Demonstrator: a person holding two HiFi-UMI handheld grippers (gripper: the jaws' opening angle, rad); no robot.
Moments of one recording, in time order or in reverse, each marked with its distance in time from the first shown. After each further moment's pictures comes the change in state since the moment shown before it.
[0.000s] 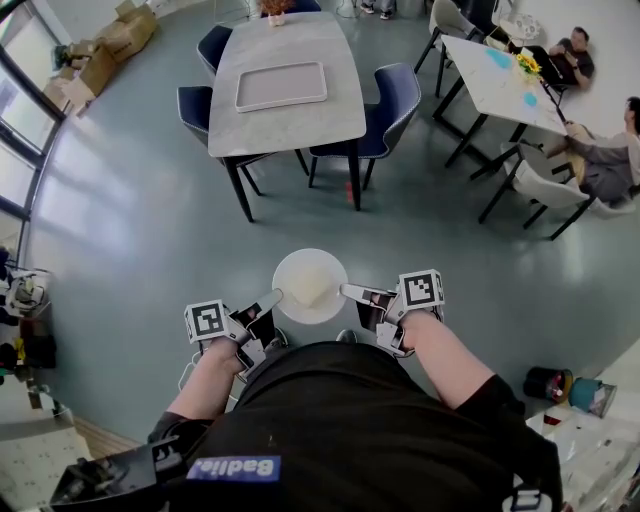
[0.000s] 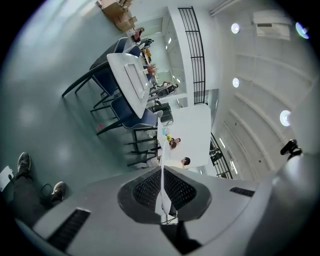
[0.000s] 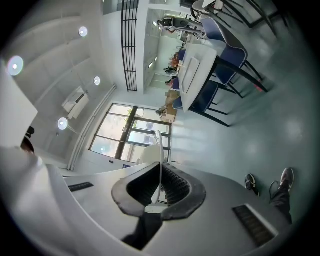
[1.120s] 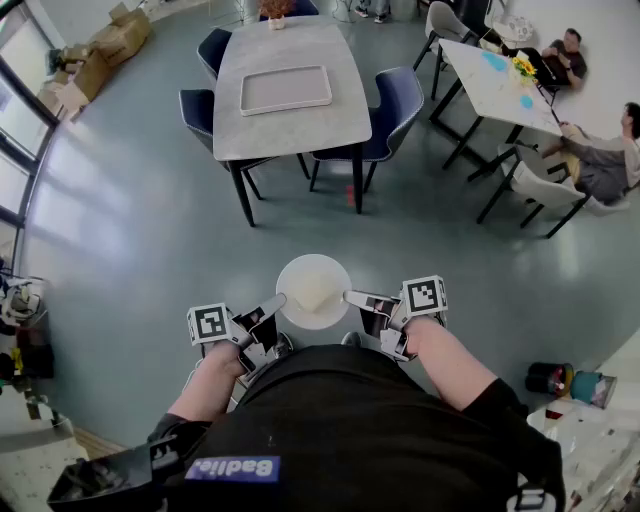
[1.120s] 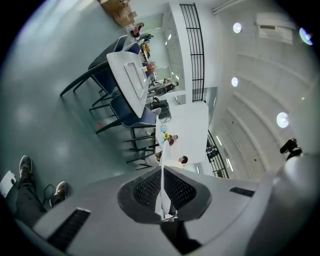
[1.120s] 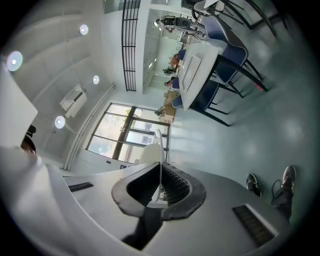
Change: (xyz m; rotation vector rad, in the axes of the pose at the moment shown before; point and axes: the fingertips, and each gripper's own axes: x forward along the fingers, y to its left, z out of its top) left arm -0.022 0.007 0.016 0.002 0.049 -0.025; right arm 0.025 0.012 -0.011 -0.016 -0.009 -0.003
